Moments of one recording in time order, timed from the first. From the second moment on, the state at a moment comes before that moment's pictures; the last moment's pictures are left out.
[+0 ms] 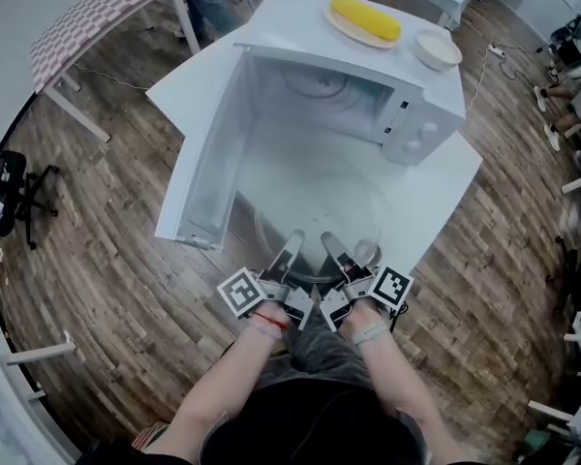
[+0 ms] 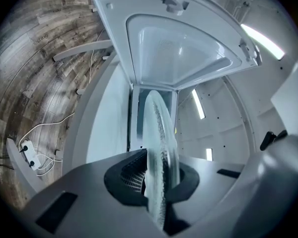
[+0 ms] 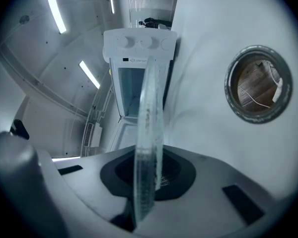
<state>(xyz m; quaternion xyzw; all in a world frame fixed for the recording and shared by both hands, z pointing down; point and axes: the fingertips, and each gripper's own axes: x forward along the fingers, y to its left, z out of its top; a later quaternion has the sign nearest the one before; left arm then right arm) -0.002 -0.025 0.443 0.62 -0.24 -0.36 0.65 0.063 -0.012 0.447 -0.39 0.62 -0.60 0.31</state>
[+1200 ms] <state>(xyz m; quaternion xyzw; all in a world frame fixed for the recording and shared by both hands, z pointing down) 0.027 -0.113 0.452 0.62 -0.26 -0.37 0.64 0.093 -0.103 0.459 -0.36 0.64 -0.61 0.31</state>
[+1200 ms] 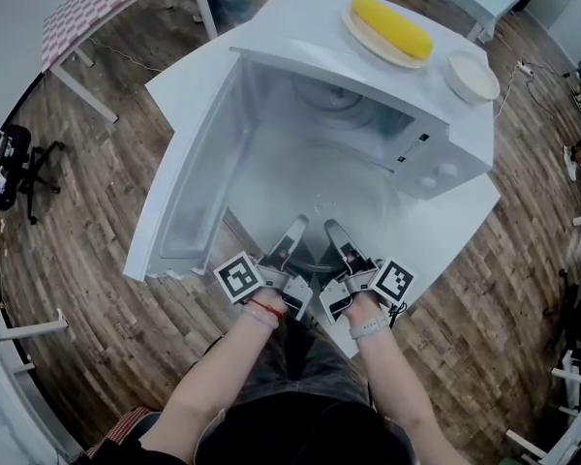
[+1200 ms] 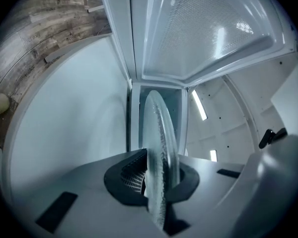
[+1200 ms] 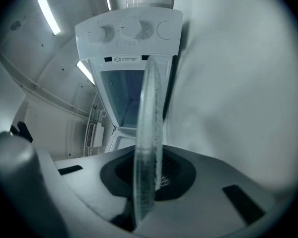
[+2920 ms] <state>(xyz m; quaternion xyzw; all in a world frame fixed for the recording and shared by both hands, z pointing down) 0.030 -0.224 0.468 0.62 -0.26 -0.36 0.64 0.097 -0.212 0.472 -0.38 0.63 -0.61 0.31</state>
